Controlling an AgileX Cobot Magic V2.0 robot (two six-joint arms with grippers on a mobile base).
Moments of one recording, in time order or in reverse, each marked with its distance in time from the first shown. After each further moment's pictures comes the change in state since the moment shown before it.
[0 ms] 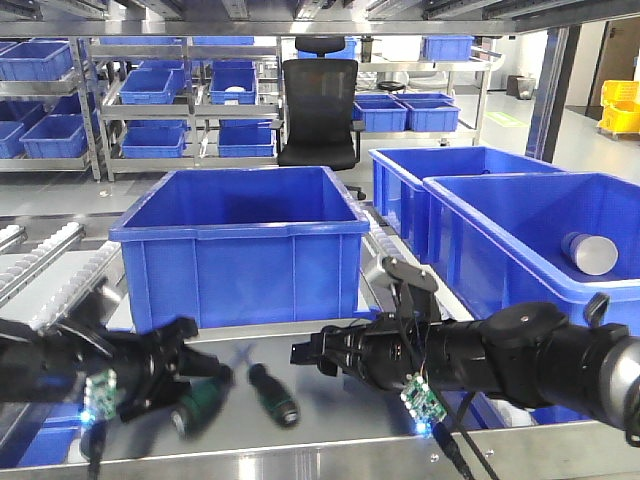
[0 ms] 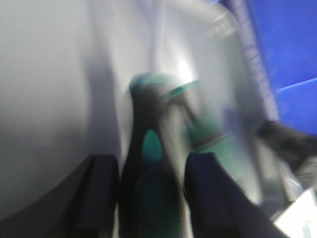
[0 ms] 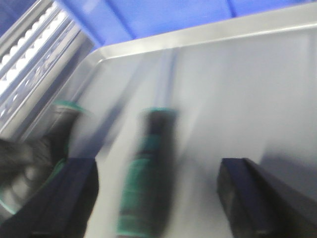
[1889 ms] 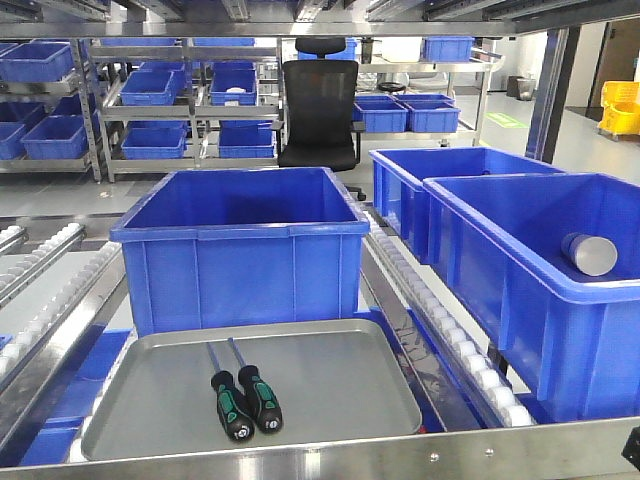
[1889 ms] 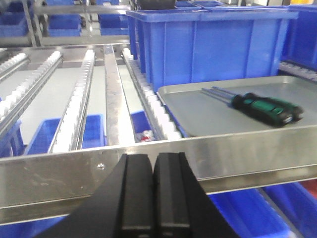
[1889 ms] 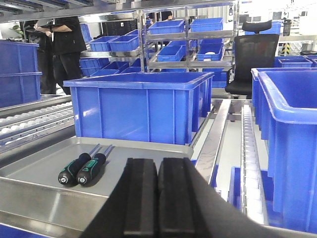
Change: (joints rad) left arm 0.022 -1.574 0.795 1.291 -0.120 -0.624; right arm 0.000 -1.346 0.835 -0.697 -0.350 0.357
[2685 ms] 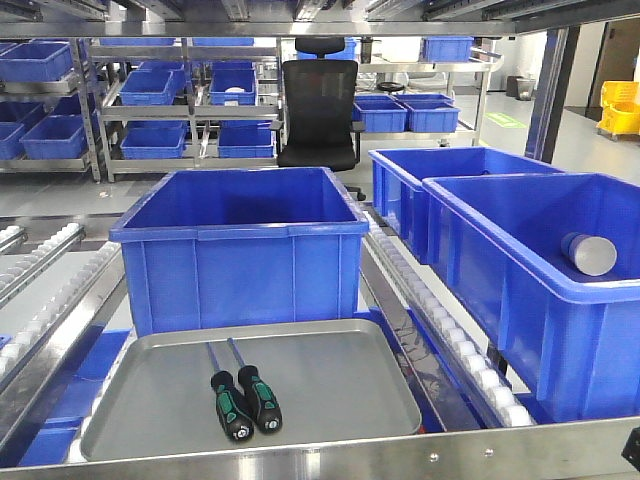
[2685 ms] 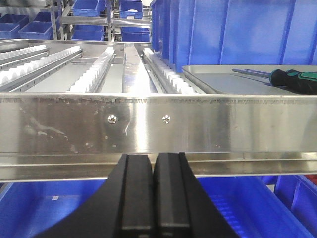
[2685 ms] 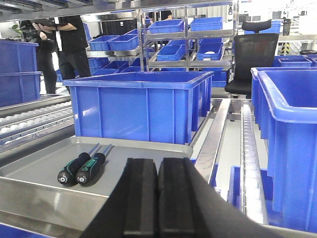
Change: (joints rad) left arm 0.106 -0.122 0.375 -0.018 -0.311 -0.027; right arm 0.000 0.000 0.001 0.000 0.000 0.000
